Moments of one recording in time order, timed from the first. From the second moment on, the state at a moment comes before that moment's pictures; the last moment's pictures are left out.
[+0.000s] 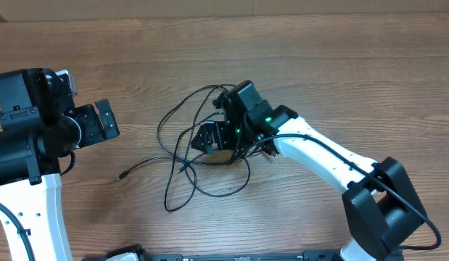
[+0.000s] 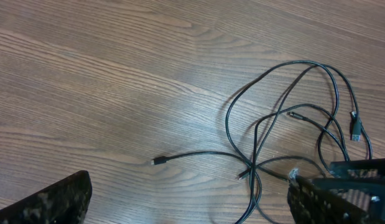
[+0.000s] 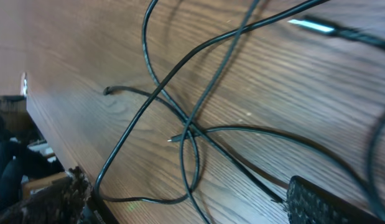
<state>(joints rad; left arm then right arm) 0.23 1.25 1.57 -1.34 0.08 -0.11 0.65 1.80 1.23 -0.48 -0.53 0.48</state>
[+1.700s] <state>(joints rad) 0.23 1.25 1.57 -1.34 0.08 -0.11 0.95 1.96 1.23 -0.18 -0.44 0.78</state>
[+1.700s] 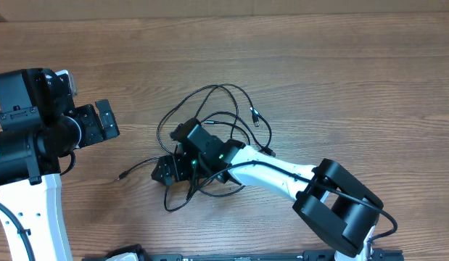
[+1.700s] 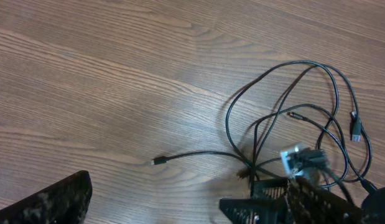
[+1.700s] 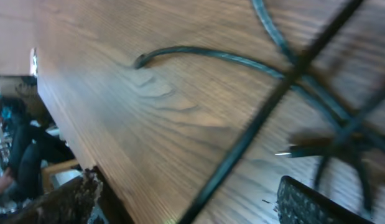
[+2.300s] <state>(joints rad) 0.23 1.25 1.57 -1.34 0.08 -0.11 0.92 1.90 1.23 -0.33 -0.44 0.75</state>
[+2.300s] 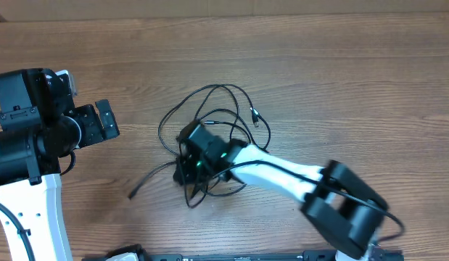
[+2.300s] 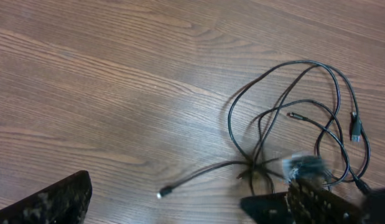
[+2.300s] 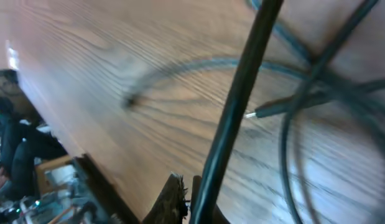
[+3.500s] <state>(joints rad) 0.23 1.25 1.57 -1.34 0.08 -0.11 0.52 0.77 1.24 -0.25 0.46 0.55</state>
